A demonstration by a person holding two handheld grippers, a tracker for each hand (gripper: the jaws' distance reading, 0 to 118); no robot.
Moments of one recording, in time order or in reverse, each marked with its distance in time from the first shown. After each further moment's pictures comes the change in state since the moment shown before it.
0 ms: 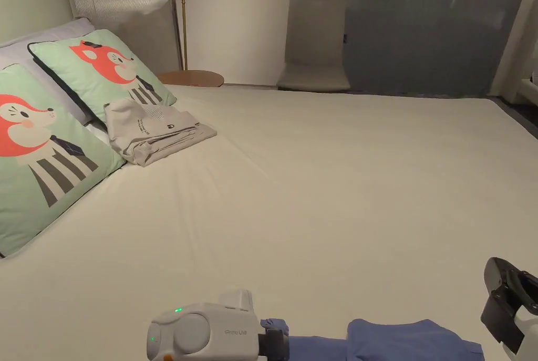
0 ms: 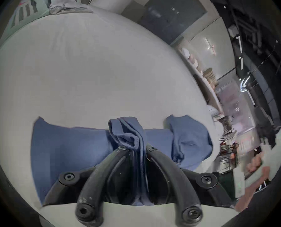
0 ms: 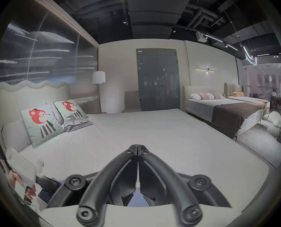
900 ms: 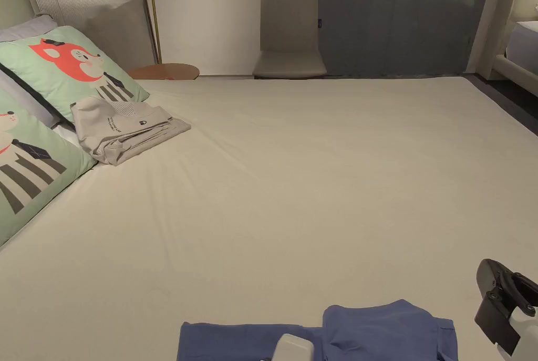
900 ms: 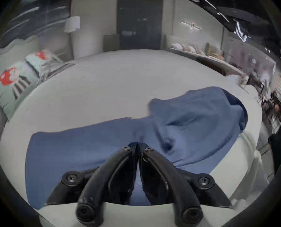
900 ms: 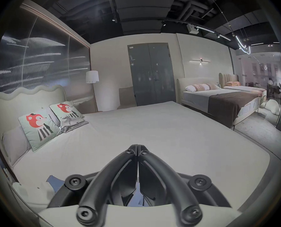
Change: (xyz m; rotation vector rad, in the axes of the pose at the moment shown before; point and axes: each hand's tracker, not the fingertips) left arm 0.089 -0.107 -0.052 0.278 0.315 -0.550; right arm 0.034 -0.016 0.007 -0.041 -0.031 -0.079
